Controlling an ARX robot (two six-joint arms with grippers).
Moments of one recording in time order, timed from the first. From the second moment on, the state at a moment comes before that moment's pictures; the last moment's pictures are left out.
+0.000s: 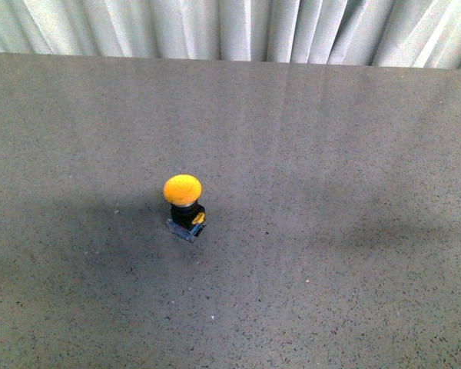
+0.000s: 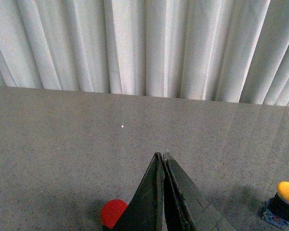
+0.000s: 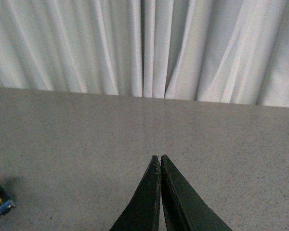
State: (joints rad) left arm 0.00 0.02 0.01 0.00 0.00 -0.01; right arm 0.00 0.75 0.03 0.72 0.00 0.01
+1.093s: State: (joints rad) left arm 0.00 0.02 0.01 0.00 0.00 -0.01; right arm 0.00 0.24 0.02 0.24 0.00 0.01
